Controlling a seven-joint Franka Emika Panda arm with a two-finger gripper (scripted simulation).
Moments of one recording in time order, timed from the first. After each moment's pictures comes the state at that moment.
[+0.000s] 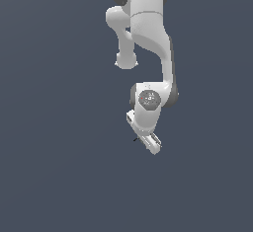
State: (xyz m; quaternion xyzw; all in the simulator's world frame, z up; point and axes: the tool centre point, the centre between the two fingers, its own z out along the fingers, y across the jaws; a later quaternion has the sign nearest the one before) arm 0.043 0.071 0.027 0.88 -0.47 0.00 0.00
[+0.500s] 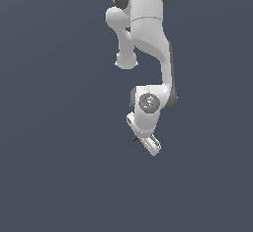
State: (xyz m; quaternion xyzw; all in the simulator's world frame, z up) arm 0.044 0.071 0.013 0.88 -0.48 0.00 0.00
